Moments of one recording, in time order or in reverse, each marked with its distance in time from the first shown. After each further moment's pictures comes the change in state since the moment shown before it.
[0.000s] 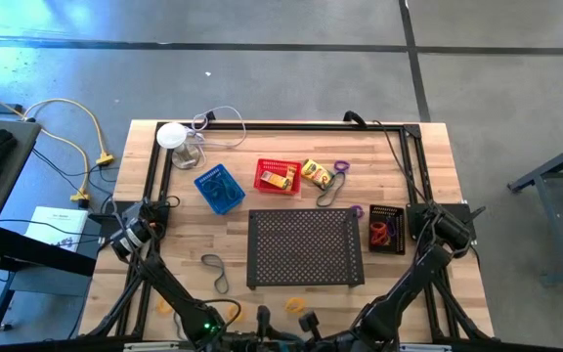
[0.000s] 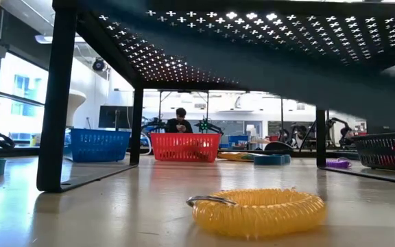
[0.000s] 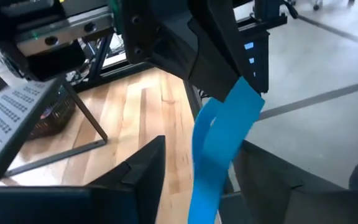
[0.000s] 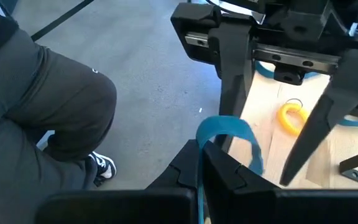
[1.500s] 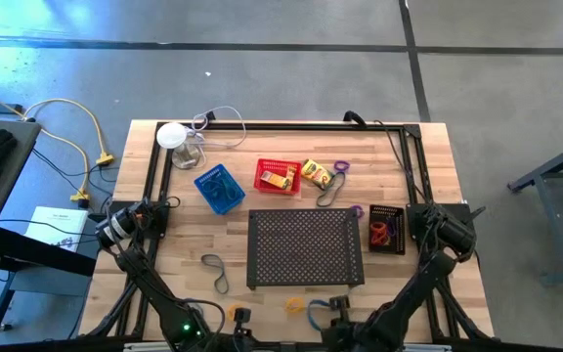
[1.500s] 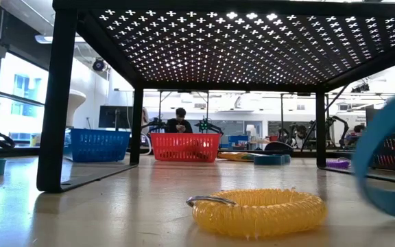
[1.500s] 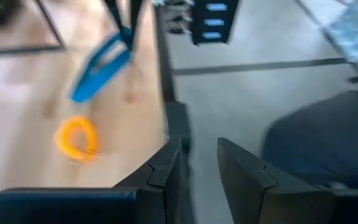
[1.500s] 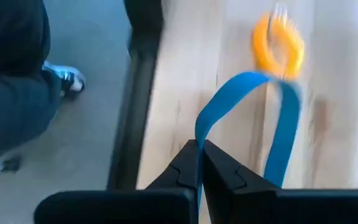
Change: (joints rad) left arm -0.067 -0.129 0.000 -0.456 0.139 -0.525; right arm 0.055 0.005 -0.082 -0.472 0.028 0.465
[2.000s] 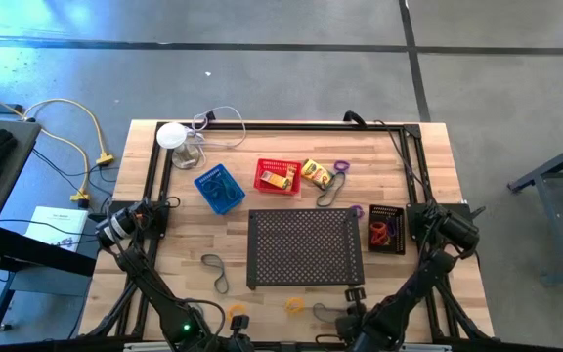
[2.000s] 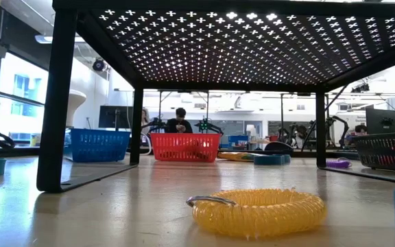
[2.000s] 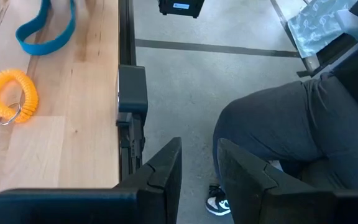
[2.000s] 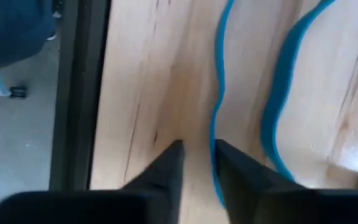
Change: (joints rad) left arm 0.000 0.000 0.000 -0.011 0.204 -0.179; right arm -0.008 -0.010 -0.192 -0.051 -0.213 0.048
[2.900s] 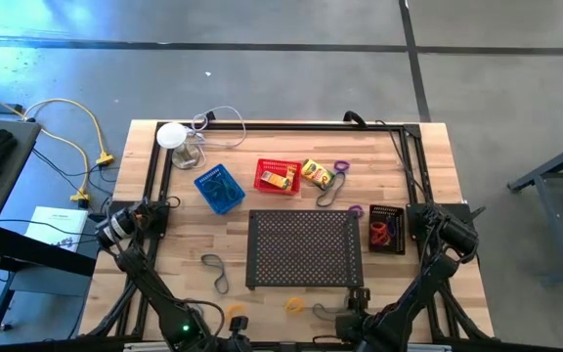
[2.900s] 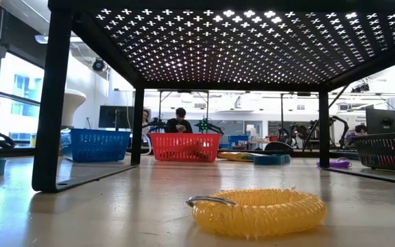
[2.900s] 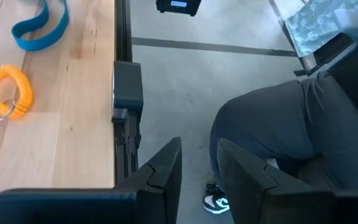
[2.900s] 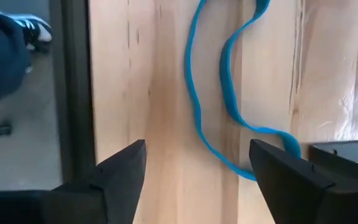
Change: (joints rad) left arm -0.001 0.000 0.000 0.000 0.006 -0.010; right arm 0.048 0.007 0.138 -0.189 0.080 0.188
